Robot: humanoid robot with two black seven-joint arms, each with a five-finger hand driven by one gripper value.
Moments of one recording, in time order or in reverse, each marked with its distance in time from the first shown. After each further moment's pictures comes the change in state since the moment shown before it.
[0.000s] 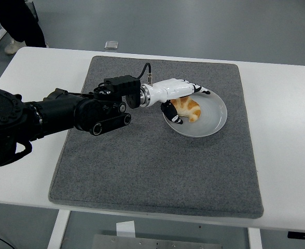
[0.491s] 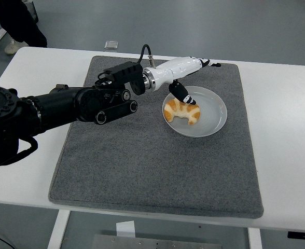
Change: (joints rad) left arm -0.017 0.010 -0.176 -0.013 -0.051 0.060 -0.001; right arm 0.000 0.000 0.000 0.000 0.000 0.000 0.000
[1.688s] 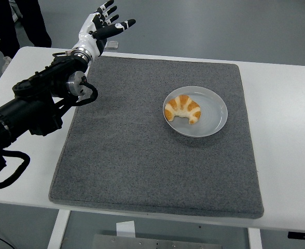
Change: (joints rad) left arm 0.248 0.135 -0.679 0.105 -0.914 -0.142 0.023; right arm 0.000 0.000 0.000 0.000 0.000 0.000 0.000
